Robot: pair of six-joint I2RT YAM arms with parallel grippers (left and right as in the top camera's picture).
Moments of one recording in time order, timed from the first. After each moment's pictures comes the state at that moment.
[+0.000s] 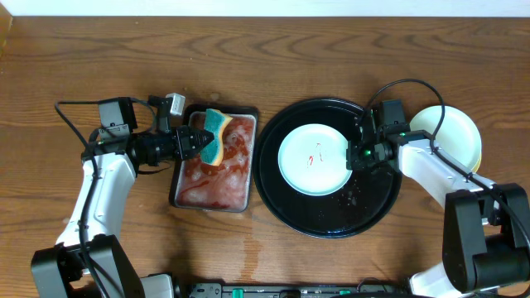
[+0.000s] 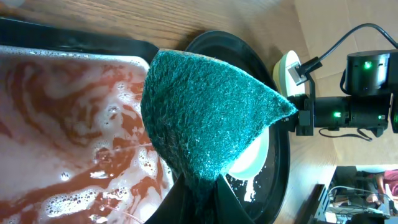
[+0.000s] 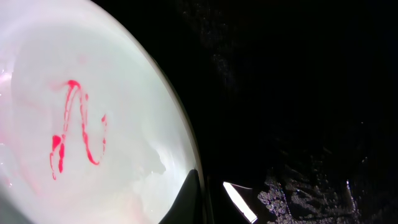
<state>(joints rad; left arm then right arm) 0.20 1.48 0.91 -0.55 0.98 0.07 0.18 1.72 0.90 -0.46 -0.25 0.24</state>
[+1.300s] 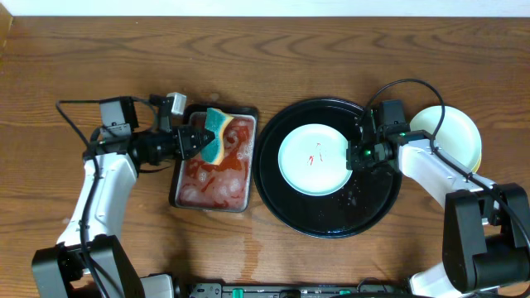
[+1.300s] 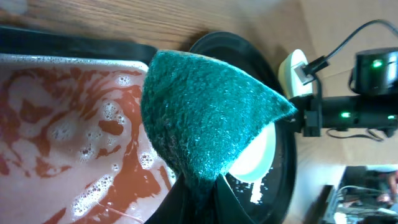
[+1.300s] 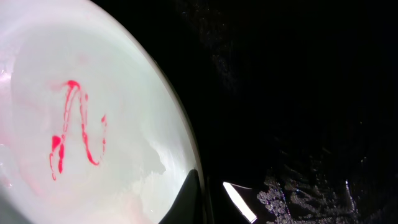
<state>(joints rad) 0.18 1.48 0.91 -0.52 0.95 0.06 0.18 1.72 0.90 -0.46 -0.25 0.24</state>
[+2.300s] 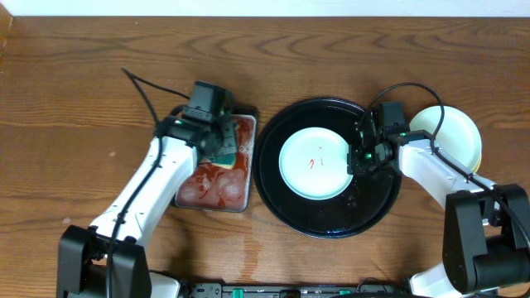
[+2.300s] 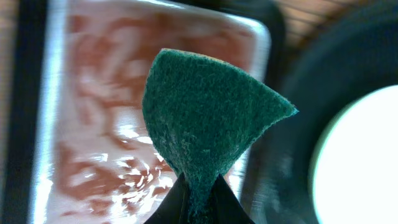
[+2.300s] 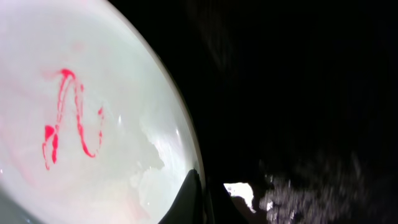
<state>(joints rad) -0.32 1.55 1.08 -0.71 0.03 -0.41 0.18 1.71 0.90 -0.56 -0.26 0.24</state>
